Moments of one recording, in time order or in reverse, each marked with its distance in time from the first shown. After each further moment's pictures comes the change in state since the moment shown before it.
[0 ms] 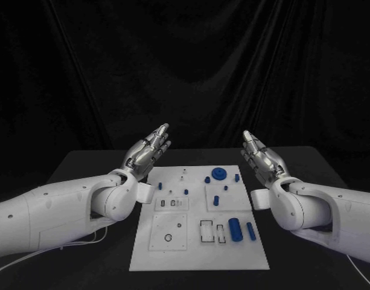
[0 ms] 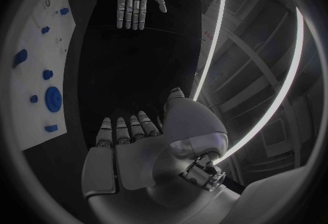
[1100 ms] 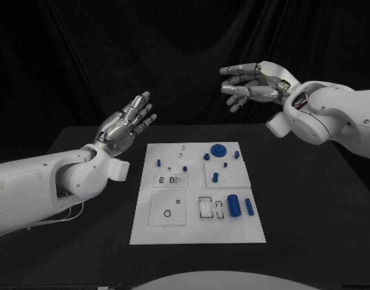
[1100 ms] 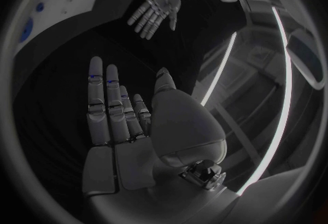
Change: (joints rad) left arm 0.049 -0.173 0.000 0.101 -0.019 0.167 0.004; left_hand 0.085 0.006 -0.003 -0.003 0.050 -0.005 -0.023 0.000 0.000 0.000 -0.021 0.000 0.000 0.000 0.012 0.000 0.000 0.030 -0.002 0.051 0.000 0.000; right arm 0.335 0.018 0.001 -0.114 -0.814 0.242 -0.380; right_hand 0.349 -0.165 0.154 -0.006 -0.114 0.497 0.093 0.070 0.053 0.672 0.234 0.279 0.064 1.194 0.094 0.250 0.128 0.000 1.209 0.124 0.331 0.095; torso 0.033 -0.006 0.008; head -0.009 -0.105
